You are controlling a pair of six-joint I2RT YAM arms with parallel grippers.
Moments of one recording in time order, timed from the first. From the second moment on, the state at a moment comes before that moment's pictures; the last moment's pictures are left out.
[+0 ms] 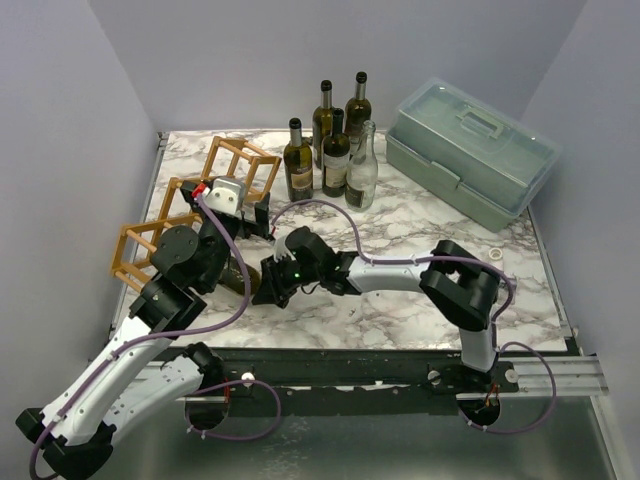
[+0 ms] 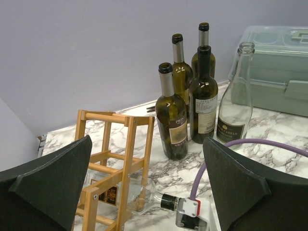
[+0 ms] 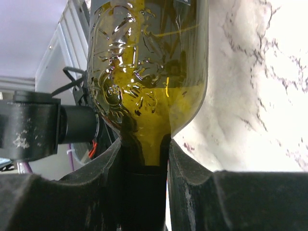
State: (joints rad) left arm -0.67 0.69 0.88 -0.05 -0.38 0.19; right arm 1.07 1.93 1.18 0.24 -0.42 0.58
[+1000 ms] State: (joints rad) left arm -0.63 0.68 0.87 -0.03 -0.34 0.18; right arm 1.09 2.24 1.58 0.23 -0.33 0.54
